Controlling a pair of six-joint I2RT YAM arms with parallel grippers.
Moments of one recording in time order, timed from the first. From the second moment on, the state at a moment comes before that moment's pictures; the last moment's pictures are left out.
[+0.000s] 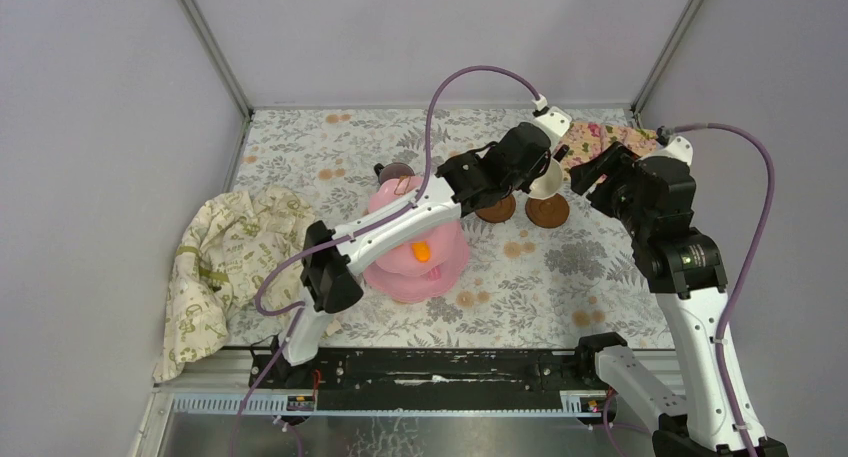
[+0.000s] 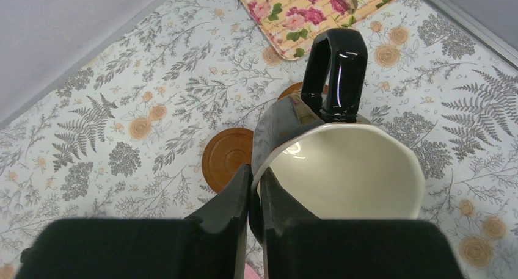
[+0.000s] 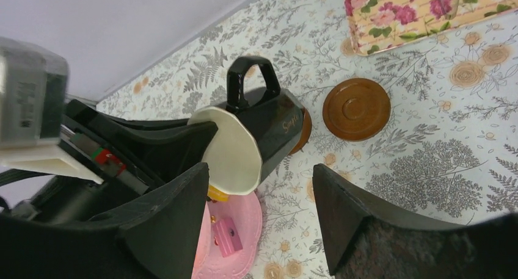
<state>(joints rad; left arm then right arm) -0.99 2.09 2.19 -0.60 -0.35 -0.09 0.17 0.84 1.22 -0.75 0.12 0.64</state>
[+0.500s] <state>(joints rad) -1.03 2.11 2.25 -0.60 -0.40 -0.05 0.19 0.89 1.09 -0.75 0.09 0.63</state>
